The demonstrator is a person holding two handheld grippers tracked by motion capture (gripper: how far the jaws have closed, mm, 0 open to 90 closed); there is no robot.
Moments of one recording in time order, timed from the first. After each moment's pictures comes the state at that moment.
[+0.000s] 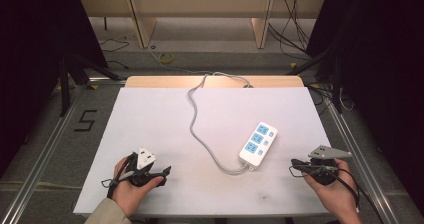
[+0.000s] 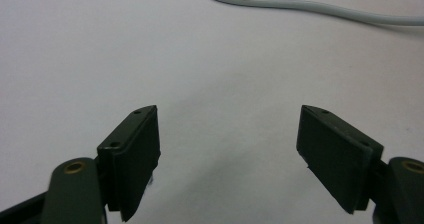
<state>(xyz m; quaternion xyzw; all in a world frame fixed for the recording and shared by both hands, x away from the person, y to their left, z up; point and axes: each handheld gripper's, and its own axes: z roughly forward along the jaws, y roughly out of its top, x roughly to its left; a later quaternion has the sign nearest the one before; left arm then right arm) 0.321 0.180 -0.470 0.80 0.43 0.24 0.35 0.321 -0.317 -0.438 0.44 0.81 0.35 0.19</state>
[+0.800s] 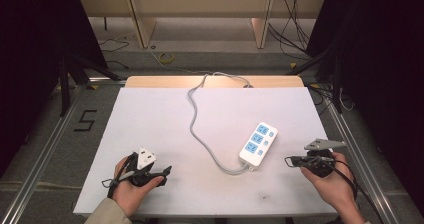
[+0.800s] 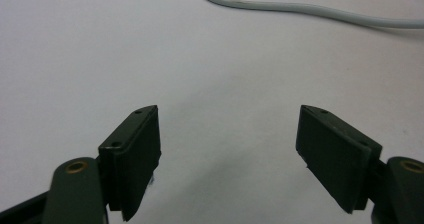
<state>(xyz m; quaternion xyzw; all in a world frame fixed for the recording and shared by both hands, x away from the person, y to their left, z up) 0.321 0.179 -0.469 0.80 0.43 0.24 0.35 0.337 -0.311 -0.429 0.46 0.82 0.31 0.17</state>
